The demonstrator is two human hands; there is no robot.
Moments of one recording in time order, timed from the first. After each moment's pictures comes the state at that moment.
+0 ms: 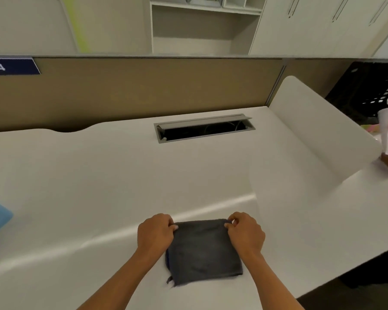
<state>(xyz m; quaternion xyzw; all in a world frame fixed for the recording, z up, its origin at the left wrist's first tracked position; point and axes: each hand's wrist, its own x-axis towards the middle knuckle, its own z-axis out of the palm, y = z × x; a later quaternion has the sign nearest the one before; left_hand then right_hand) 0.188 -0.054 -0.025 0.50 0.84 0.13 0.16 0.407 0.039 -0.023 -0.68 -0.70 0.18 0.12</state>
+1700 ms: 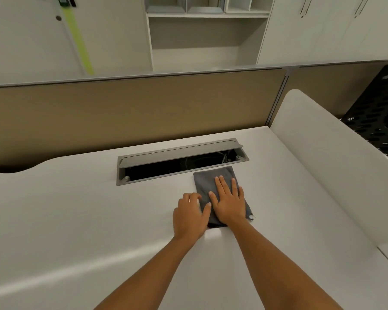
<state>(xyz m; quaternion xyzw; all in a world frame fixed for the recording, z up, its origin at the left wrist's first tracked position) 0.282 0.274 -0.045 0.46 0.83 0.31 0.11 0.379 0.388 -0.085 -0.51 -0.85 0.10 0.05</state>
